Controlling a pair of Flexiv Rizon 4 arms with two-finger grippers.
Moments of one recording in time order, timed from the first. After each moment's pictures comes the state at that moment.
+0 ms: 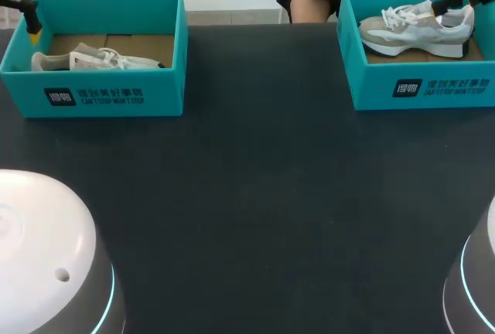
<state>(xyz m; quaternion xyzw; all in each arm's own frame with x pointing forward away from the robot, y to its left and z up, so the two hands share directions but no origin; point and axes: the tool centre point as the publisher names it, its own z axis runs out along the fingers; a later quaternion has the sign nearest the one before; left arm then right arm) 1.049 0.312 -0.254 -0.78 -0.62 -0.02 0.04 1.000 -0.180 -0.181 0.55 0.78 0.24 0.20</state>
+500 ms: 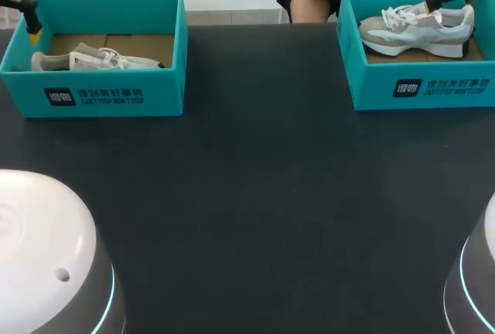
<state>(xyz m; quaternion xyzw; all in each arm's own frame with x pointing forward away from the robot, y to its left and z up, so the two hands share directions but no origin) 1.049 0.312 -0.255 -0.78 -0.62 -0.02 0.04 1.012 -0.179 -0.184 0.57 0.77 0.22 0.19</state>
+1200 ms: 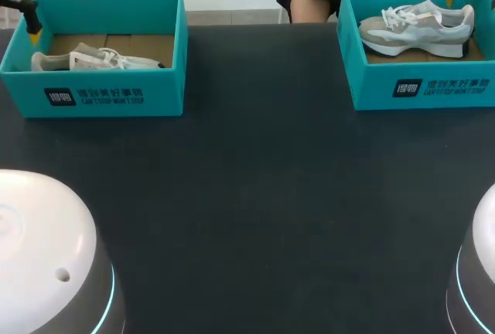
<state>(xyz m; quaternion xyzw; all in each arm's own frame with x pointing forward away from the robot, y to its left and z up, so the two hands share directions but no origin) 1.049 0.312 -0.255 -0.78 -0.62 -0.02 0.04 1.091 -0.273 -0.239 0.78 0.59 0.10 0.19</state>
